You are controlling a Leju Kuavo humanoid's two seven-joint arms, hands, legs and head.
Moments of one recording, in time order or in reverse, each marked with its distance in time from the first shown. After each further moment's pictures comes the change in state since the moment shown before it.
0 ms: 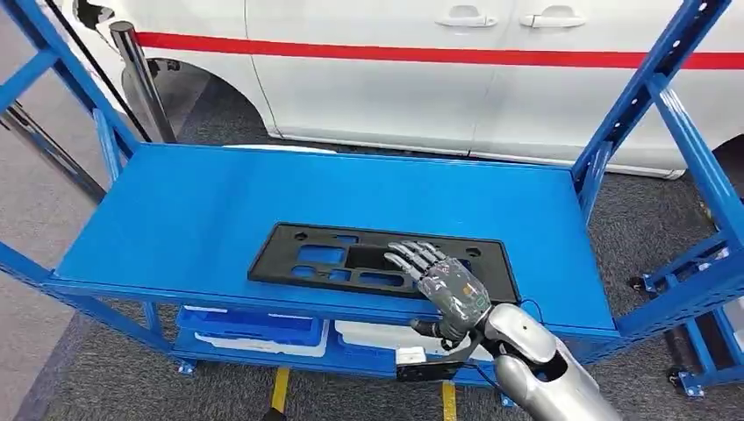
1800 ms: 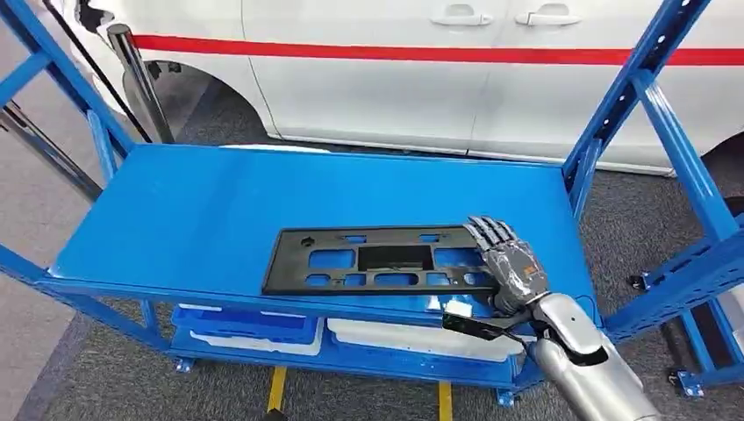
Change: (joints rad) left arm 0.006 0.000 -0.018 0.000 0.008 0.001 -0.002; right arm -0.019 -0.069 -0.182 0.221 0.108 -0.182 0.117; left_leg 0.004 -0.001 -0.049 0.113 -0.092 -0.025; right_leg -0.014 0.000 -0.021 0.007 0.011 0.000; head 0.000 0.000
